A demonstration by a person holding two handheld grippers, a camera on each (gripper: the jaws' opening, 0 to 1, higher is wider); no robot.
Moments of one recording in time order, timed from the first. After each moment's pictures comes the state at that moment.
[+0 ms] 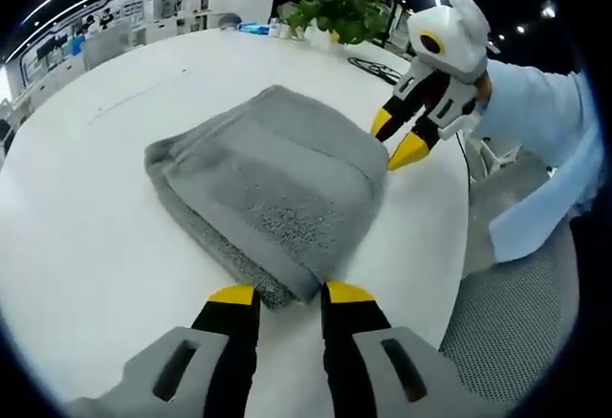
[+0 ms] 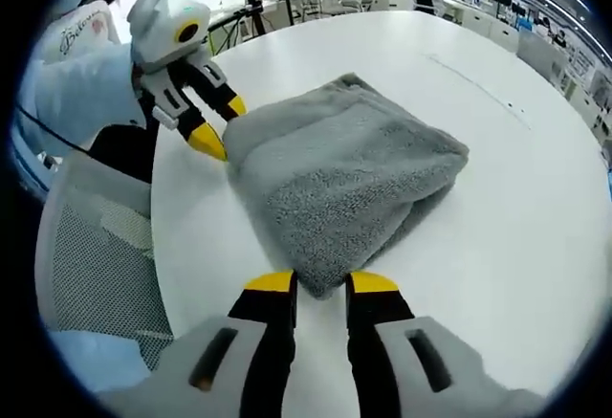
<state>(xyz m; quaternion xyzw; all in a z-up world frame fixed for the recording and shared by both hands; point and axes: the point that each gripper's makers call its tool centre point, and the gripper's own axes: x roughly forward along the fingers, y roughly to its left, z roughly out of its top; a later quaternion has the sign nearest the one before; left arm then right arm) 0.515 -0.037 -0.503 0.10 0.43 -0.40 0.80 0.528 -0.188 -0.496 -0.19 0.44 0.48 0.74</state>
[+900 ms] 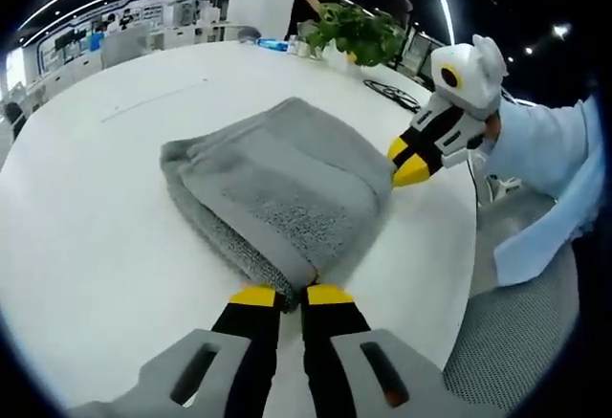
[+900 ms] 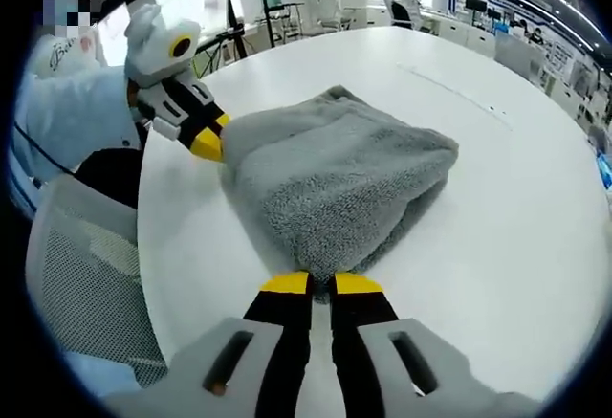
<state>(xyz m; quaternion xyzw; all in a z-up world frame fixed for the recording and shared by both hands) 0.541 -0.028 -0.499 0.07 0.41 -0.38 0.83 0.547 -0.177 -0.498 -0.17 0.40 0.45 0.78</state>
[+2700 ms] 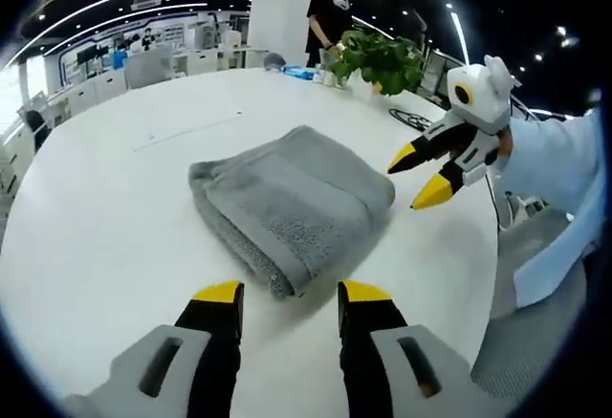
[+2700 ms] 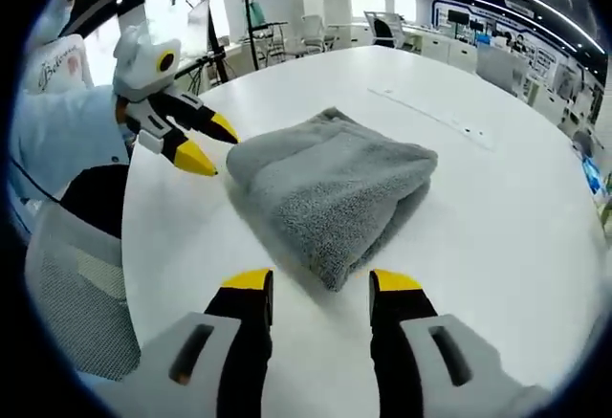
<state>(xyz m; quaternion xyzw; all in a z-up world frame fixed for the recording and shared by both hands) 0.572 -0.011 -0.469 0.07 0.35 -0.34 0.87 0.580 -0.179 -0.475 -0.14 0.36 0.43 0.81</state>
